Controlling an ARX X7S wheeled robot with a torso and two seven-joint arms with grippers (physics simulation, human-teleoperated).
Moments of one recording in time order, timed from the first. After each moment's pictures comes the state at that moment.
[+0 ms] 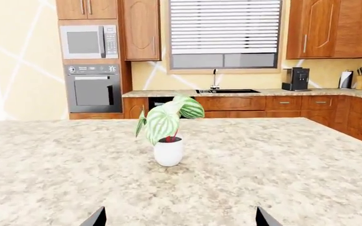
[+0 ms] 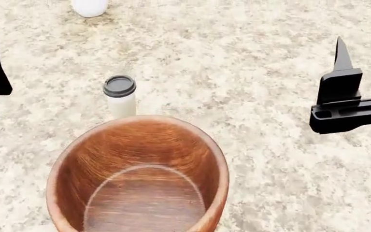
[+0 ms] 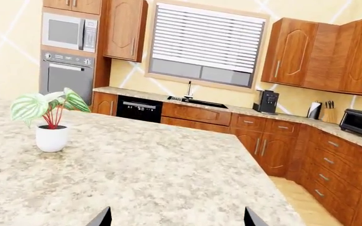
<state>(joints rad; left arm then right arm) -0.90 -0.30 -0.11 0.53 -0.45 -1.29 -0.15 0.89 0.55 0.31 -0.72 0.65 1.46 0.00</state>
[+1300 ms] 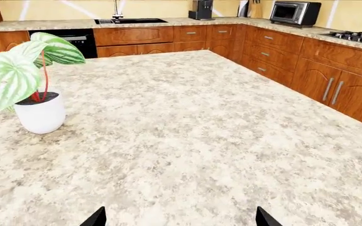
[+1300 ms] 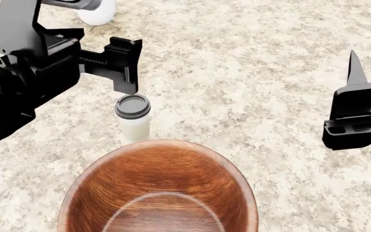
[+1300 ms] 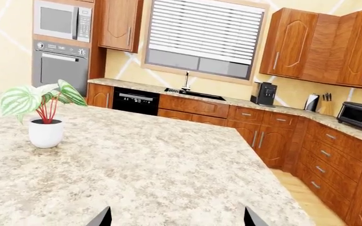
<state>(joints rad) -1.21 -0.07 0.13 0.03 -0.54 -1.37 -0.11 0.83 0.75 0.34 -0.66 1.14 1.37 0.37</state>
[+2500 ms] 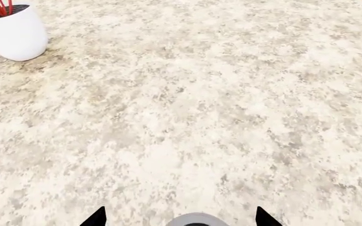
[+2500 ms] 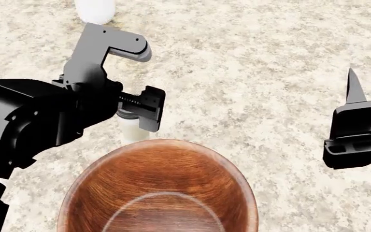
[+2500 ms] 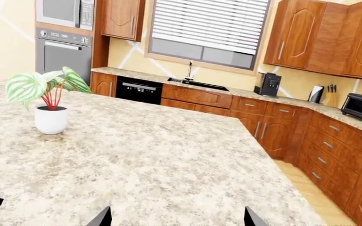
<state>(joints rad) -1.30 -0.04 0.47 -0.62 -0.52 -1.03 -0.05 0.79 0.81 0.37 -0.67 1.31 1.38 0.47</state>
